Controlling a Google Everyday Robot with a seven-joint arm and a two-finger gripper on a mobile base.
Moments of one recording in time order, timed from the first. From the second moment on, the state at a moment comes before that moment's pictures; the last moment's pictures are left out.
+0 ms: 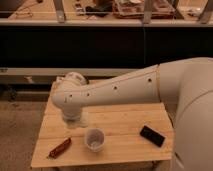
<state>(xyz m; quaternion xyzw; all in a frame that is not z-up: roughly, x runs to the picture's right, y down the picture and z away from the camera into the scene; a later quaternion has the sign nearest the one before) -0.148 0.155 0.660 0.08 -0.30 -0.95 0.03</state>
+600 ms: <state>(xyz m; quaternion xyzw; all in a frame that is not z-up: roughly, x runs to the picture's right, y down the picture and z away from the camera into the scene) -0.096 0.197 0.632 0.06 -0.34 -0.93 0.10</state>
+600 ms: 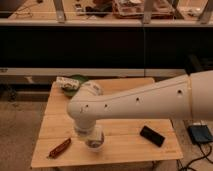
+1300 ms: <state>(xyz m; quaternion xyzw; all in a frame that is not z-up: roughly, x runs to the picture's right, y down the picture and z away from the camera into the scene) -0.064 0.212 0.640 0.05 -0.35 -0.93 0.13</state>
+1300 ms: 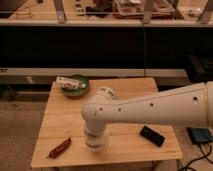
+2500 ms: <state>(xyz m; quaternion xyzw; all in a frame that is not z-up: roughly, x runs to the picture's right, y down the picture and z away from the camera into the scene) -0.075 0.205 0.640 0.07 -0.37 -0.92 0.13</state>
